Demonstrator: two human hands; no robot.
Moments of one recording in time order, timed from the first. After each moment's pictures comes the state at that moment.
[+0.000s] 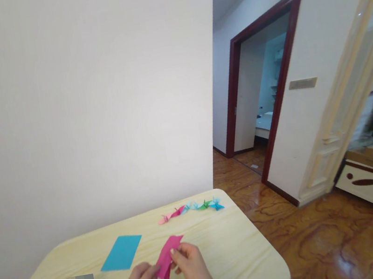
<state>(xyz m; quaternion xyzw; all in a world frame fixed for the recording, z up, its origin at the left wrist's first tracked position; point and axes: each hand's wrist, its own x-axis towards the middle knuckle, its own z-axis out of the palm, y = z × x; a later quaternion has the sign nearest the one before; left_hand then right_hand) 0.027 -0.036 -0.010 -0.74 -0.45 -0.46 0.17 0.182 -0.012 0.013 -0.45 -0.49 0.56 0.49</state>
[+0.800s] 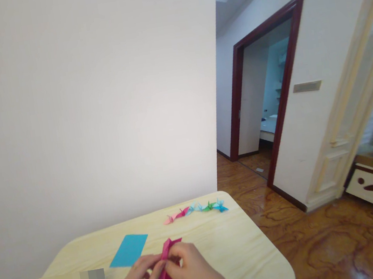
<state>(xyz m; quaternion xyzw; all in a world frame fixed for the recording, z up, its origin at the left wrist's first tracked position) 0.033 -0.054 0.049 -0.68 -0.47 -0.55 -0.13 0.182 -0.036 0.076 -0.38 -0.75 0.38 0.40</state>
